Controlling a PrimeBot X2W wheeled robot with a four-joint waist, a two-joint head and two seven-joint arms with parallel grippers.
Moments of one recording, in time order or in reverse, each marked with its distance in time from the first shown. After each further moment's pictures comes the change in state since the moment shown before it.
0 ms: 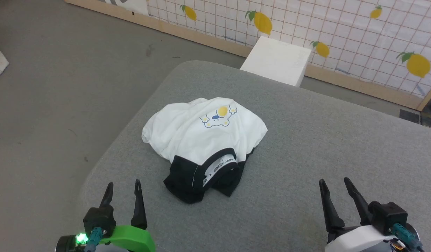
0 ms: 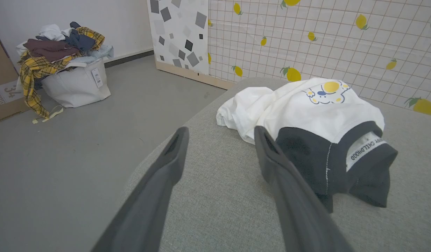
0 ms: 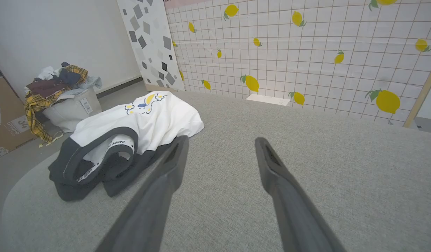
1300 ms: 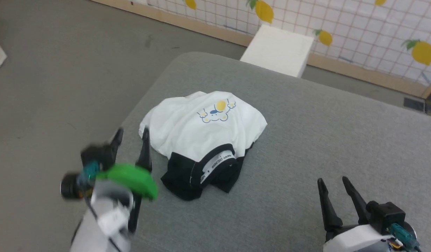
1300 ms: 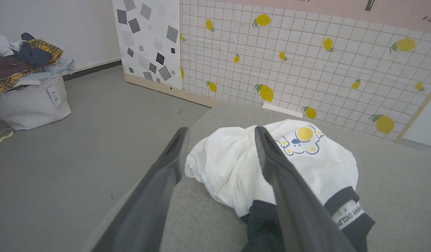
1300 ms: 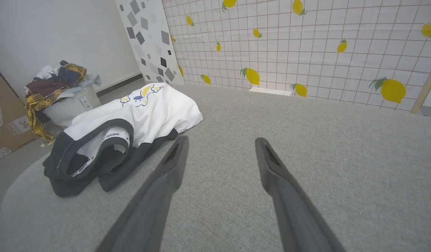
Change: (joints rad) left arm -0.281 0.033 -0.027 0.116 -0.103 -0.104 0.092; right arm -0.012 0.000 0.010 0.034 0.003 0.000 -0.035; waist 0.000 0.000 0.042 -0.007
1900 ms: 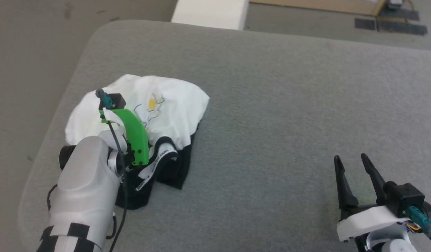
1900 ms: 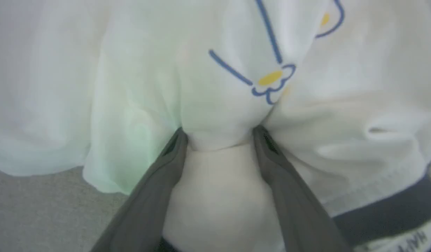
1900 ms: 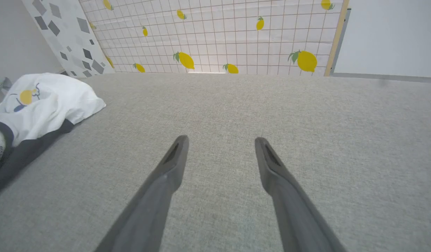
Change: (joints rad) left arm -0.495 0.067 -0.071 0.574 -0.114 -0.028 0.807; right arm -0.051 0.000 -0.079 -0.099 -0.076 0.000 0.054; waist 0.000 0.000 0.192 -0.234
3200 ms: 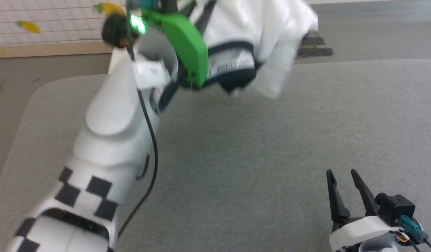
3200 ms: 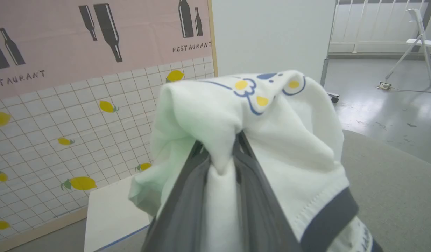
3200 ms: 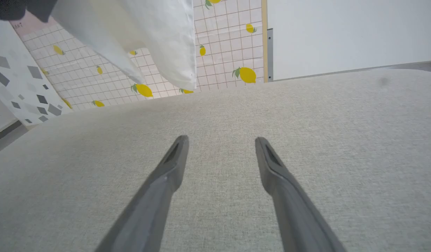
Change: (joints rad) left arm -0.289 -0.038 -0.327 -0.271 -0.141 -0.072 -0.546; right arm 0.000 0.000 0.037 0.137 0.103 0.000 -0.055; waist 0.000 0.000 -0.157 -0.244
